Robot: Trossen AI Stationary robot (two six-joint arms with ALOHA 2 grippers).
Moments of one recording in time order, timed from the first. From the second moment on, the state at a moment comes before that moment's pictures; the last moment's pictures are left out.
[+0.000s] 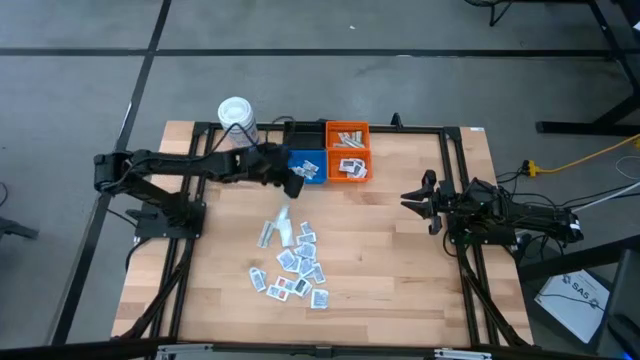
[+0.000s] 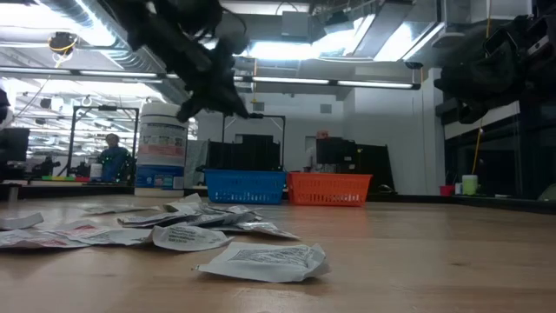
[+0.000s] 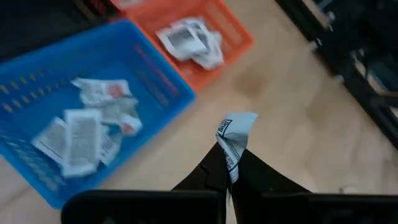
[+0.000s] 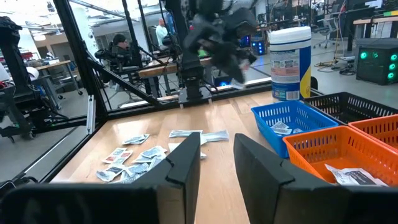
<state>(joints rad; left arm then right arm) 0.28 1.35 0.82 -0.12 -0.01 -0.68 -0.13 0.02 0.01 0.02 -0.07 0.18</state>
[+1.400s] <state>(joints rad) 0.40 1.67 1.18 -0.42 0.09 -0.20 -0.13 0.02 0.01 0.02 -0.07 0.18</state>
